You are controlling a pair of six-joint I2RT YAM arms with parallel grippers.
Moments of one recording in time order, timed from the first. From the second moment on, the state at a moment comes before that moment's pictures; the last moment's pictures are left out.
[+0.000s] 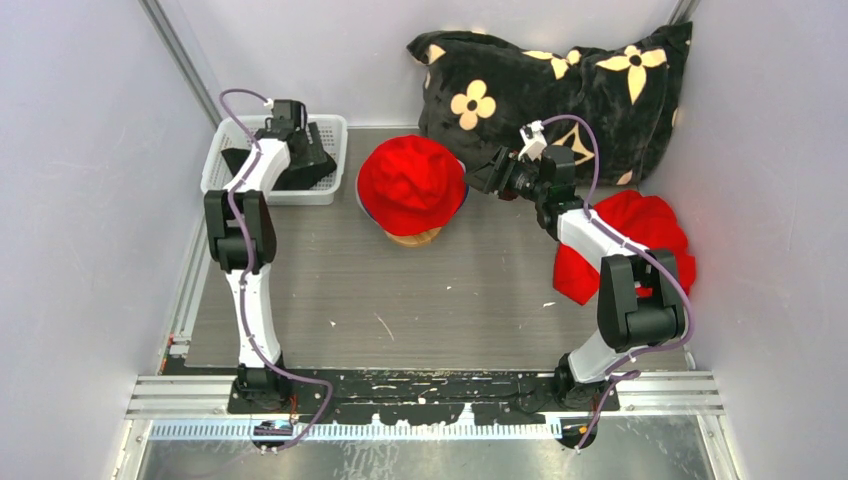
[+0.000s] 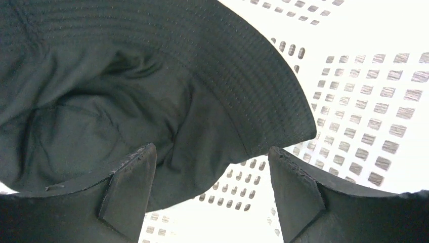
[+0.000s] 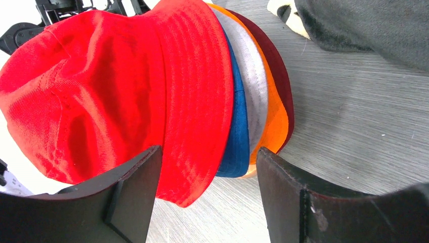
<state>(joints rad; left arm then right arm) -0.03 2.24 1.94 -0.55 -0.18 -0.27 0.15 1.59 0.99 0.32 -0.63 0.61</state>
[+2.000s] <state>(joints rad) -0.21 1.58 1.75 -0.44 0.14 -0.18 0.15 1.51 1.08 0.25 -0.64 0.61</state>
